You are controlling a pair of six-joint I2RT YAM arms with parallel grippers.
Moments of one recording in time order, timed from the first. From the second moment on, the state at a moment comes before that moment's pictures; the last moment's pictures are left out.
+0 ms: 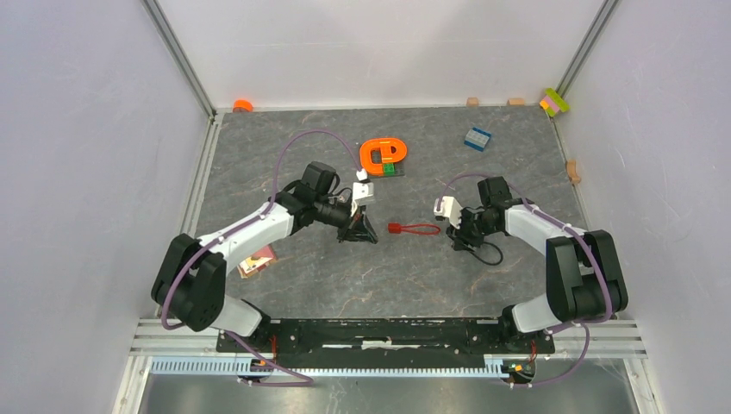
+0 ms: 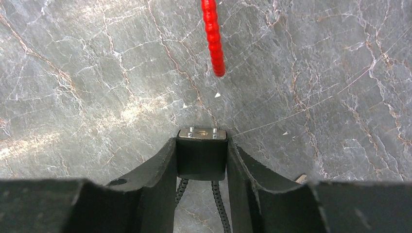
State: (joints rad) left arm -0.55 1.45 0.91 -0.27 0.98 0.42; right arm 0.16 1.48 0.72 -0.49 -0.54 -1.05
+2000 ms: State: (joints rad) left arm -0.58 1.28 1.20 -0.71 1.18 0.40; right arm 0.52 1.04 0.96 -0.67 -1.14 -1.26
